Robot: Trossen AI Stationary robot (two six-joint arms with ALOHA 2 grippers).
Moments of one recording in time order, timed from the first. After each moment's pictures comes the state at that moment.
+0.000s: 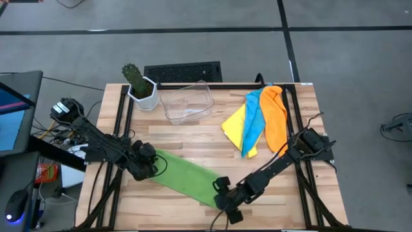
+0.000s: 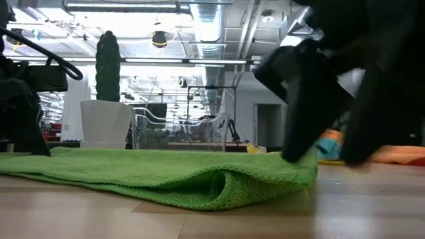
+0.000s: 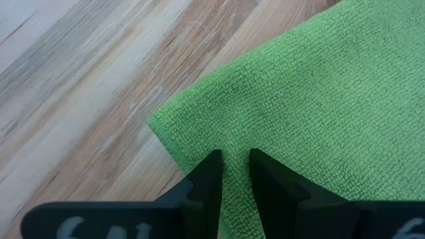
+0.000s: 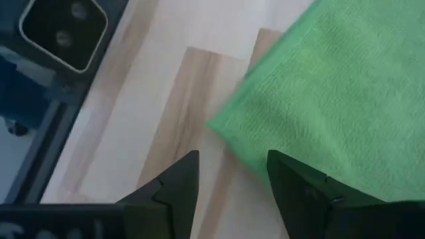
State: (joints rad) left arm -0.65 1.19 0.34 -0.46 -0.52 -1.24; right arm 0.61 2.02 1.26 -0.23 0.08 0.23
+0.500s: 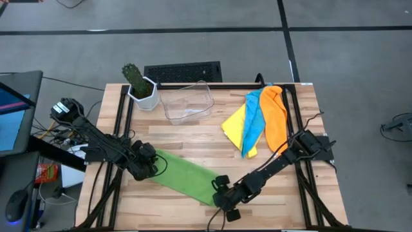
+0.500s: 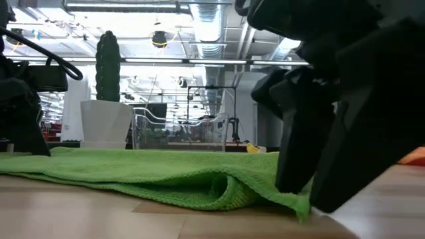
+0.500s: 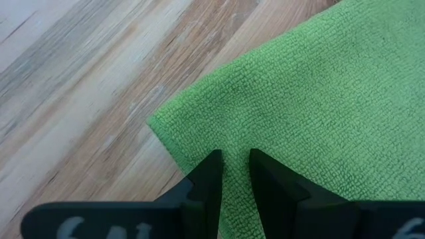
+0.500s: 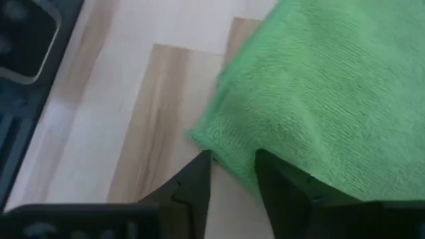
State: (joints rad) left arm -0.65 1.19 0.34 -0.46 -0.53 -1.24; right arm 0.59 2.07 1.27 -0.22 0.09 0.27
